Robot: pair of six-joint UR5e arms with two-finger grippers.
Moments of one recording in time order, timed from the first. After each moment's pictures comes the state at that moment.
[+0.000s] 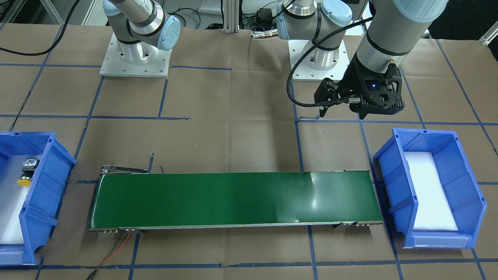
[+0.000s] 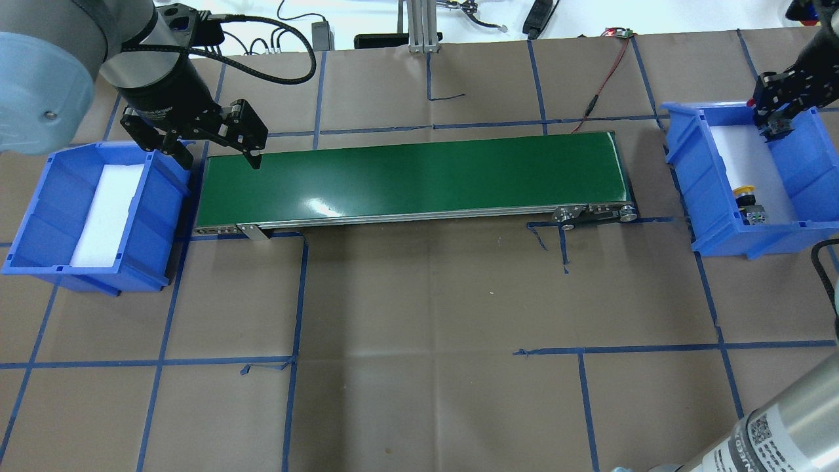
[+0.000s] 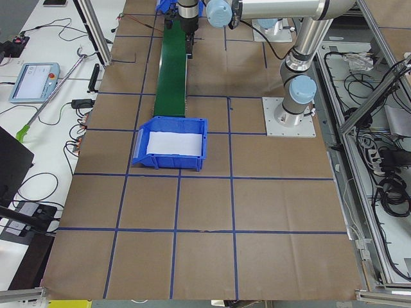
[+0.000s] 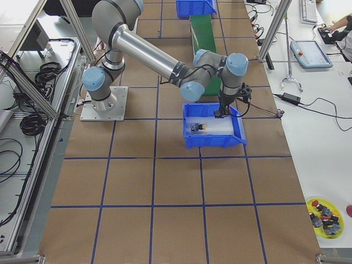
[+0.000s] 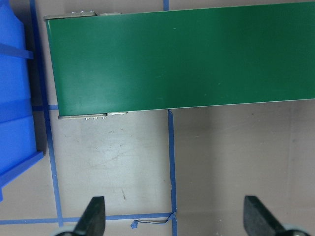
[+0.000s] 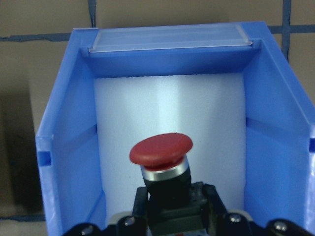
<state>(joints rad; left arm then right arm) -1.54 -1.61 -1.58 -1.53 1.56 0.08 1.08 -1.10 1.42 -1.92 -1.56 -0.46</state>
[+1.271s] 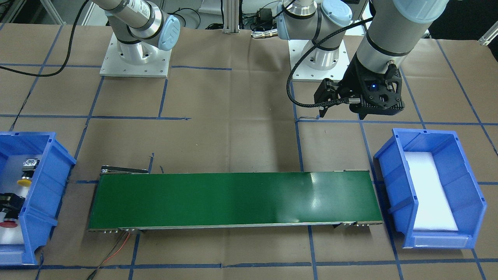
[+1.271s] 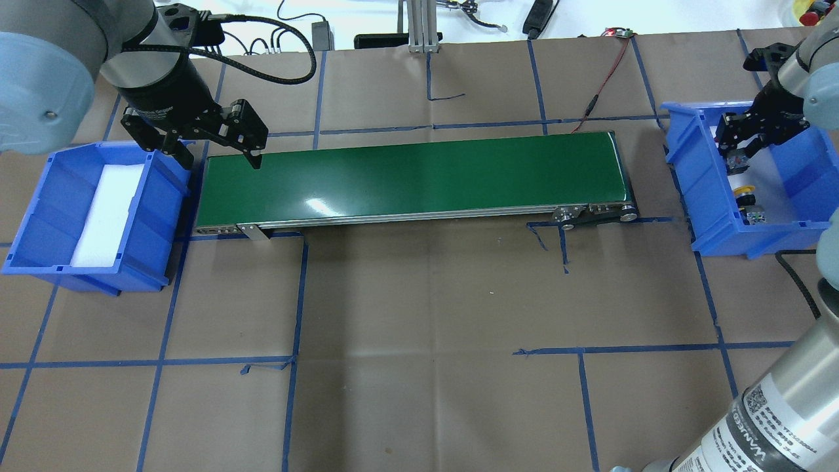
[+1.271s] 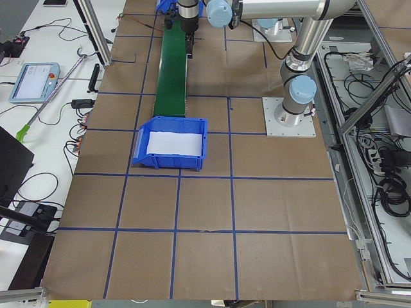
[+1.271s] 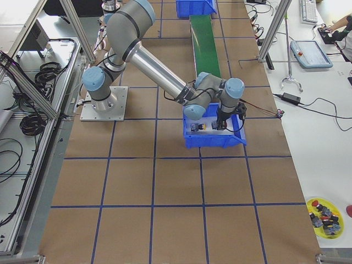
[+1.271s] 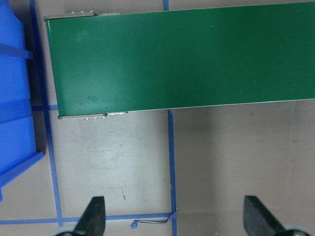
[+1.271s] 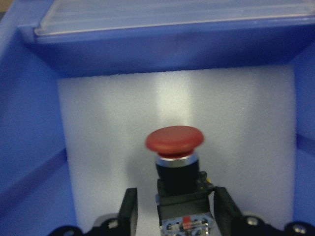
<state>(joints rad) -1.54 -1.61 -1.58 -1.53 1.56 0.08 1.08 -1.00 1.49 -2.05 -1.56 -0.44</state>
